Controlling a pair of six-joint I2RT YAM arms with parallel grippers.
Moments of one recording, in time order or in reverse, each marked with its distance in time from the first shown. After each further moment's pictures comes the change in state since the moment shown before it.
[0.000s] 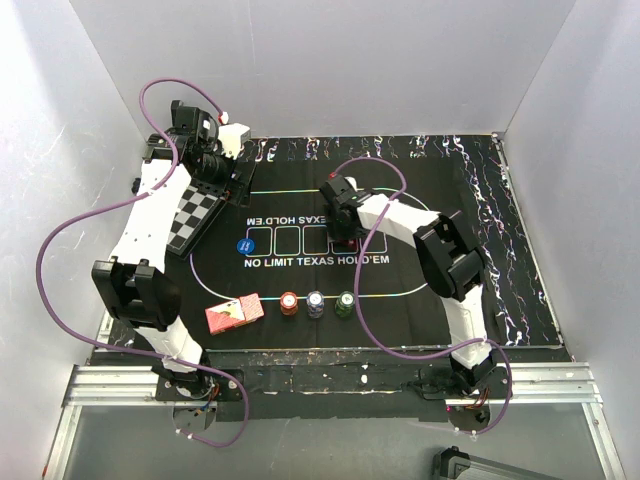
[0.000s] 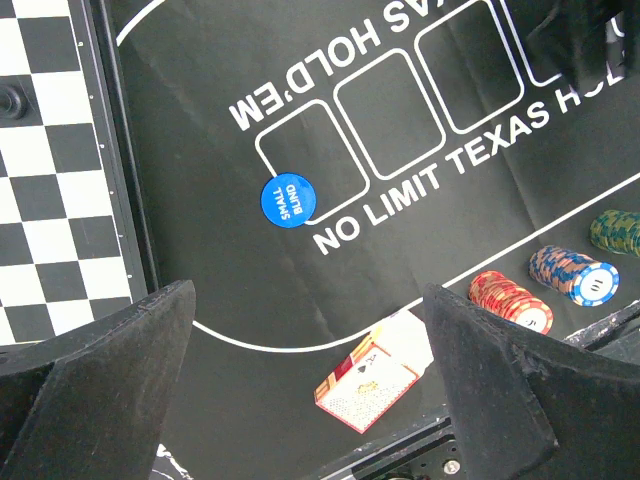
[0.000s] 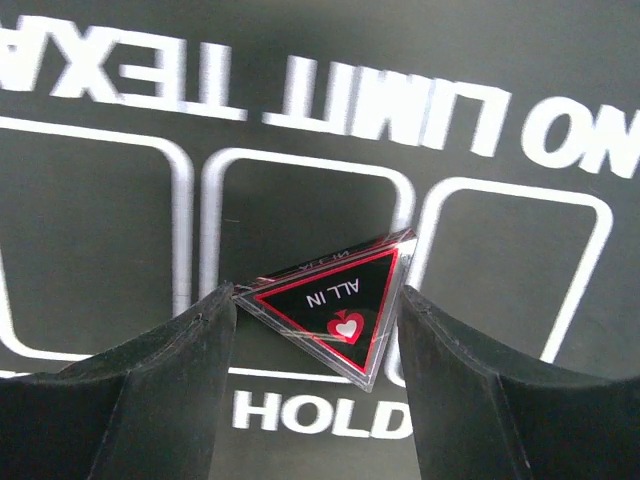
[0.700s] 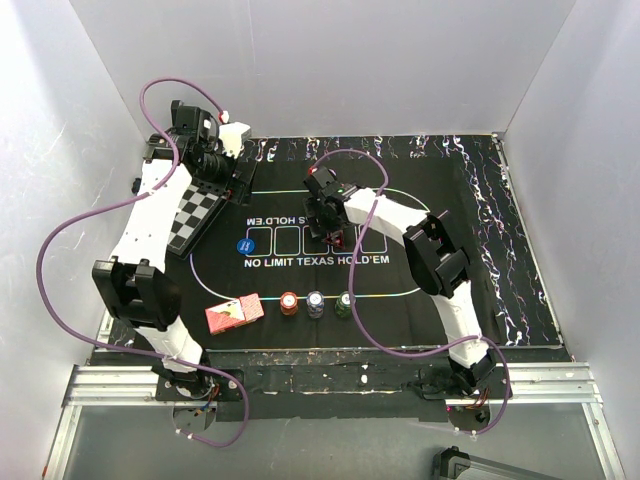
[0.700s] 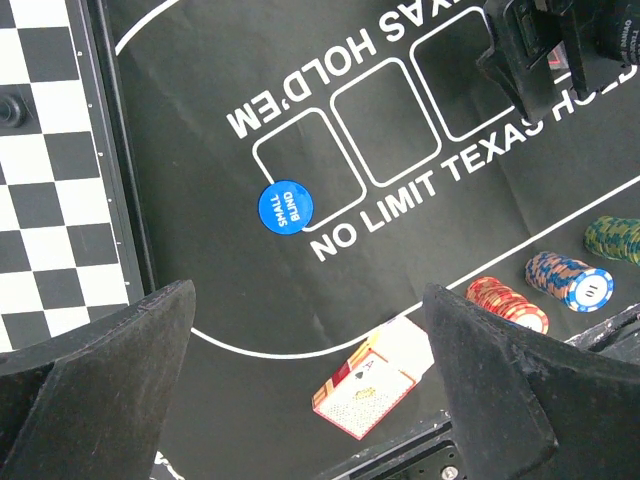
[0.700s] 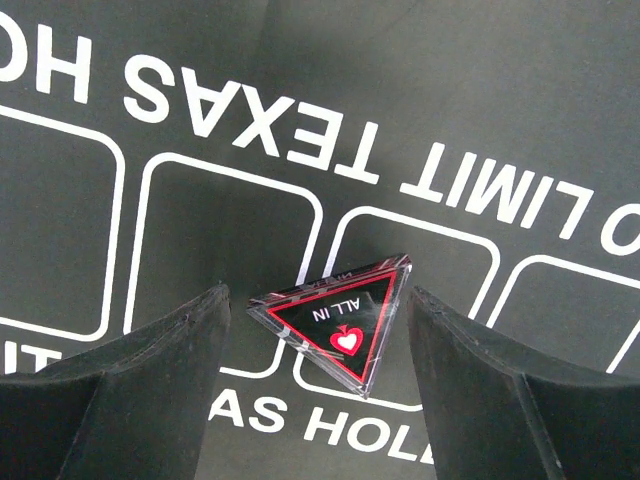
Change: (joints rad) left arm -0.004 0.000 0.000 0.015 0.007 -0.008; right arm 0.023 0.063 0.164 -0.048 -0.062 -0.068
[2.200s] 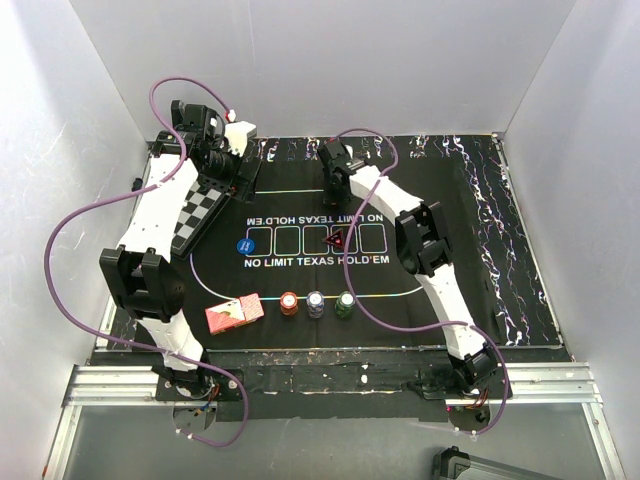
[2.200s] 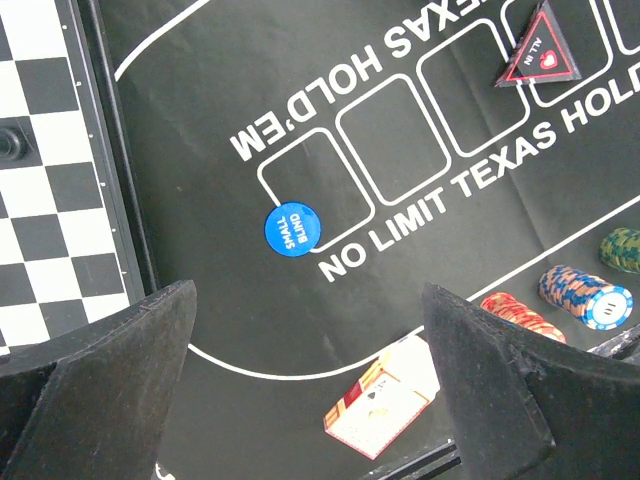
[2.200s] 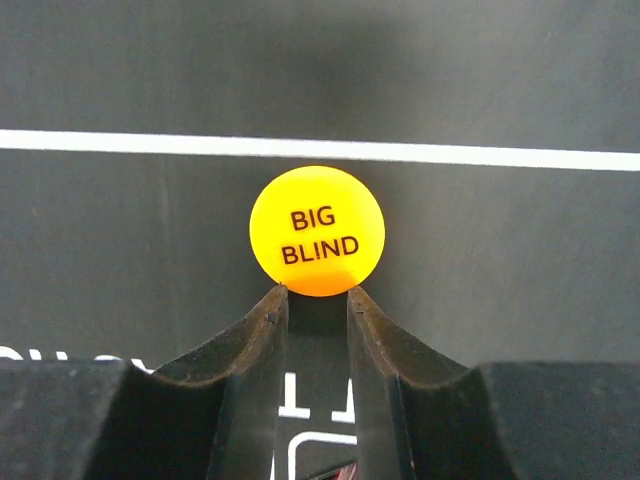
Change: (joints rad) left arm -0.008 0.067 0.026 0.030 0.007 0.019; right arm -0.138 0.303 0.442 -0.088 -0.007 0.116
